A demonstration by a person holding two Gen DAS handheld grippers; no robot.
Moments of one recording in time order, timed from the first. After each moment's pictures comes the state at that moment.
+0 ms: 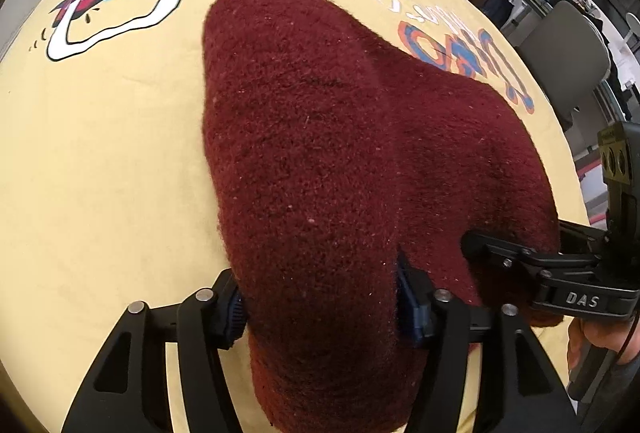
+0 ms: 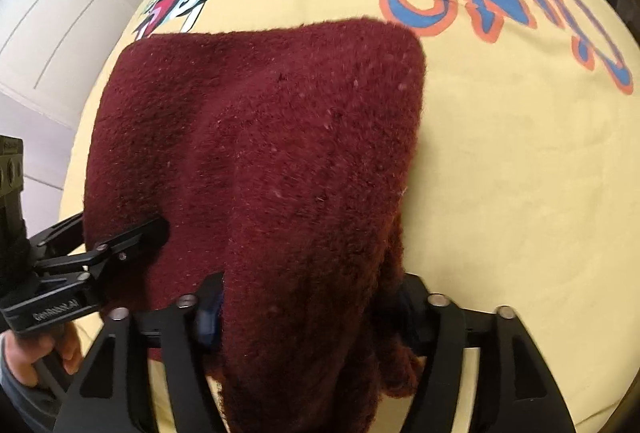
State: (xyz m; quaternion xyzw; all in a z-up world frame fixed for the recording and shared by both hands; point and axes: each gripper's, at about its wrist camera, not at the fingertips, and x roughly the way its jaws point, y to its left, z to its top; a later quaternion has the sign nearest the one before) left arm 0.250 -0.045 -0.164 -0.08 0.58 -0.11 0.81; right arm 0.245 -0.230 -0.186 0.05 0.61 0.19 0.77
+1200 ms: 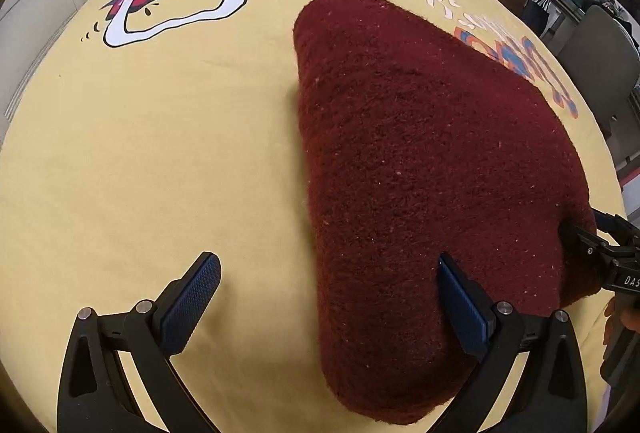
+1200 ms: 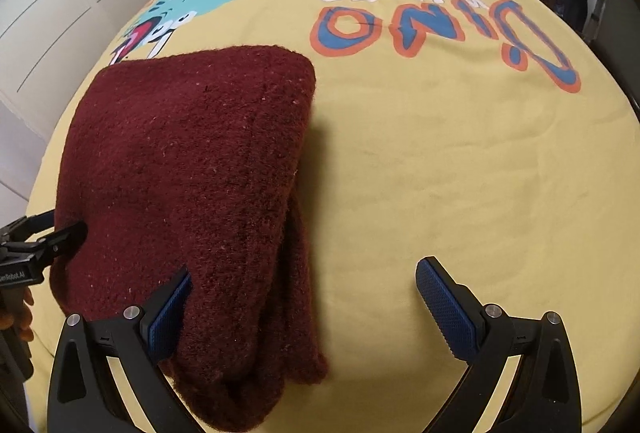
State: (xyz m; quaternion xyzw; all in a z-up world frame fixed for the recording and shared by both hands) left arm 0.215 -0.002 -0.178 -0.04 0.55 -0.03 0.83; right arm 0.220 -0.263 -0.200 0.03 0.54 0.14 0.83
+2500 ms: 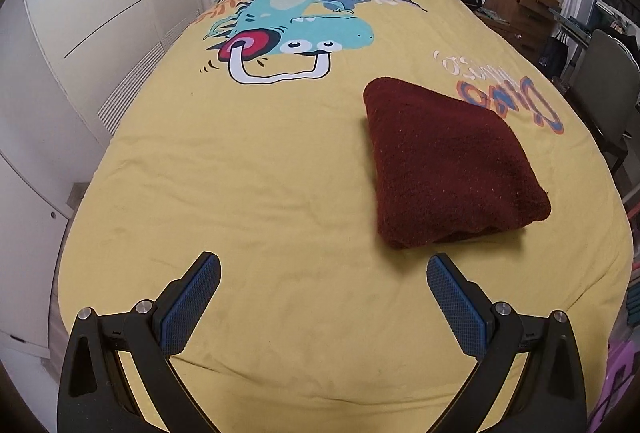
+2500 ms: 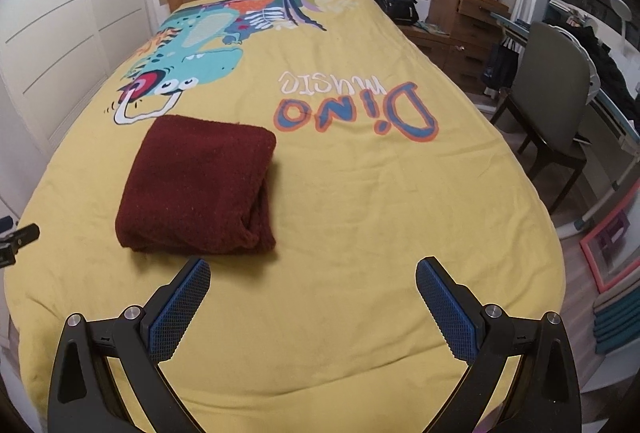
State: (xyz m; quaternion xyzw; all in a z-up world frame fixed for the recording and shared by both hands) left arm 0.040 0.013 -0.037 -0.01 0.48 0.06 0.87; right arm 0.043 -0.319 -0.038 -0.03 0.44 0.06 0.90
